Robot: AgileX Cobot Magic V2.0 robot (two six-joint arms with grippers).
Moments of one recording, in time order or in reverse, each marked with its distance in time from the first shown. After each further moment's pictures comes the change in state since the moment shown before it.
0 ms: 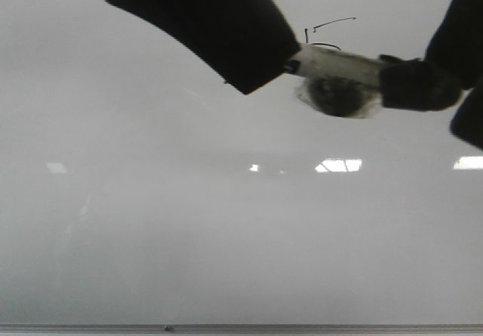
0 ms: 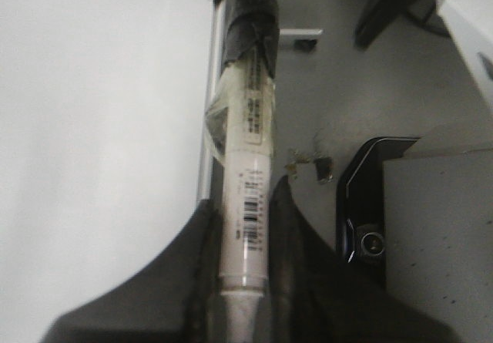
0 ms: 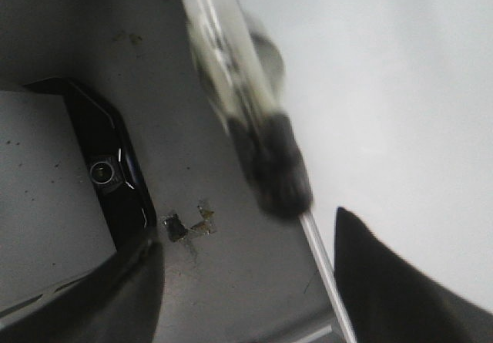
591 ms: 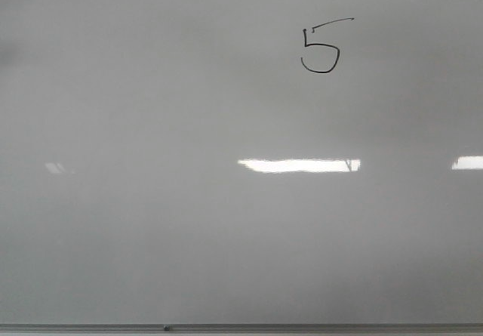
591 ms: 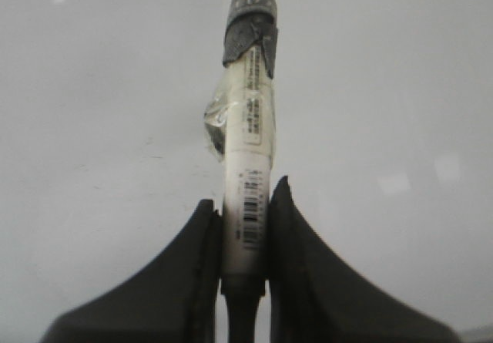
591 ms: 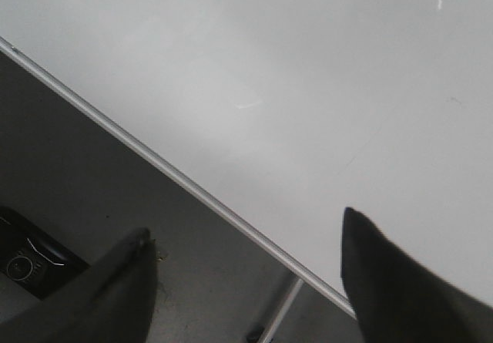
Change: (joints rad) left arm 0.622 -0.384 0.233 0.643 -0.191 -0.987; right arm -0.286 -0.196 -0.001 -0.159 0.044 0.270
